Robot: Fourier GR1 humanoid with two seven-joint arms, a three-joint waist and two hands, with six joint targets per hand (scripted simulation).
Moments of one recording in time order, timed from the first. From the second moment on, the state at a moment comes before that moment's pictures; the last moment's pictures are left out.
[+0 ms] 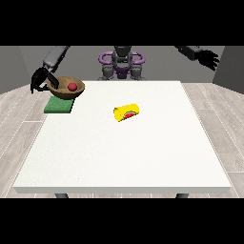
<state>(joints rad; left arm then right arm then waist) -0.35 0.47 0.36 -1.13 0.21 -0.22 -0.31 -0.52 -0.57 -0.29 -0.65 0.02 -0.13 0.00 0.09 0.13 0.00</state>
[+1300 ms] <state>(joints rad) -0.37 0.55 0.39 -1.11 0.28 -0.33 -0.29 -0.63 -0.66 -0.35 -0.51 0.00 -0.12 0.04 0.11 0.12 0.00</state>
